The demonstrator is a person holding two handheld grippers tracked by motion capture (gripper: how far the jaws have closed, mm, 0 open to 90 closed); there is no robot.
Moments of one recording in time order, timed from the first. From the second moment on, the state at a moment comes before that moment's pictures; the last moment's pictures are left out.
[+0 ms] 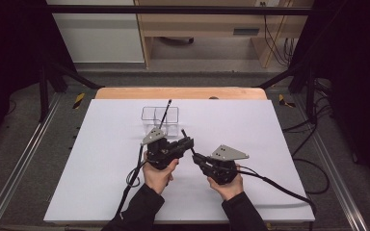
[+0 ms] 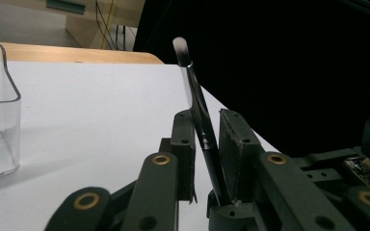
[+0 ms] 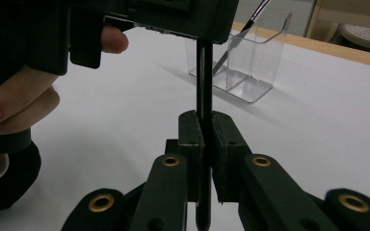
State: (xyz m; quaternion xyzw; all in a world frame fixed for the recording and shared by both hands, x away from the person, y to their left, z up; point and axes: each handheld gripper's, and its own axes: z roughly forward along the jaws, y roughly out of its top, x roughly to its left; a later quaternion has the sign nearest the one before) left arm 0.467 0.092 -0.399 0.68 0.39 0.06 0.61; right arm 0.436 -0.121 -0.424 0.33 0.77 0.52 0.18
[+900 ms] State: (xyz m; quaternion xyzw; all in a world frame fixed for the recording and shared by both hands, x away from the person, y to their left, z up) left arm 0.458 0.090 -0.396 0.67 0.38 0.07 0.63; right arm 0.435 -0.119 -0.424 0.33 0.76 0.53 0.17
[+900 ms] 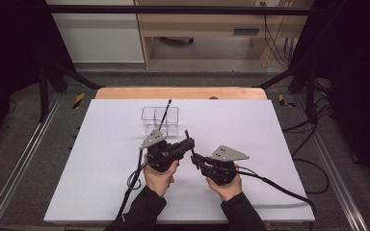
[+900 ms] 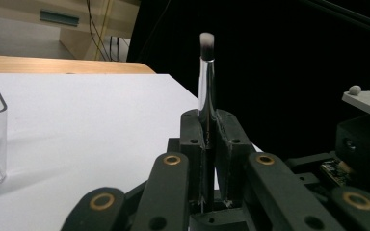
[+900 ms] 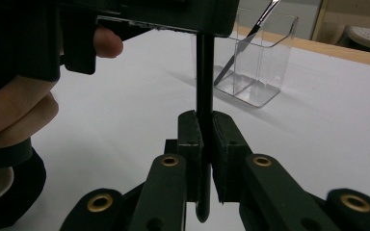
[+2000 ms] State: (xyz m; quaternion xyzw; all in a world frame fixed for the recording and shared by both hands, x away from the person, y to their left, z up) left arm 0.456 0.120 -0.377 0.70 0.36 0.13 0.60; right arm 0.438 -0.137 -0.411 0.37 0.74 0.53 0.19
